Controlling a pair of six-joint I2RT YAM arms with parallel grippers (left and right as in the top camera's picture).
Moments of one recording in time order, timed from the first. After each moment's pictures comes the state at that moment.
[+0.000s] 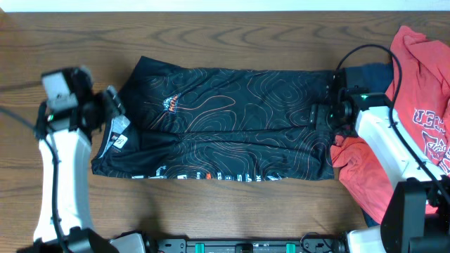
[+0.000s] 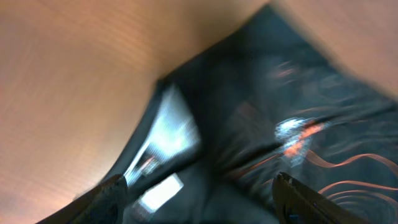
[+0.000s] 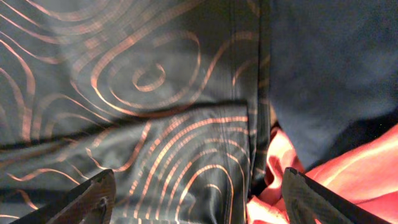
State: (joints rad) left arm 0.27 1.41 1.13 -0.68 0.12 -0.18; right arm 0.08 1.61 1.08 -0.78 -0.01 0.27
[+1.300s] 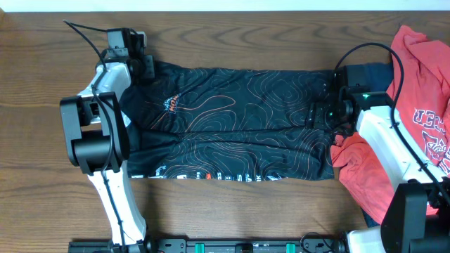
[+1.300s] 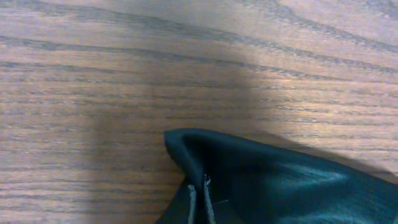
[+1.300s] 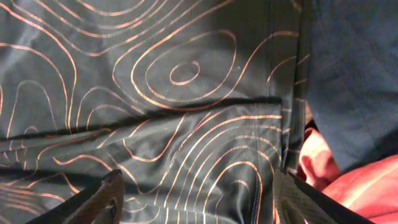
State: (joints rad) left arm 0.11 2.28 1.60 -0.31 0.15 0.02; right arm 0.08 1.61 1.09 -0.80 -0.11 0.27
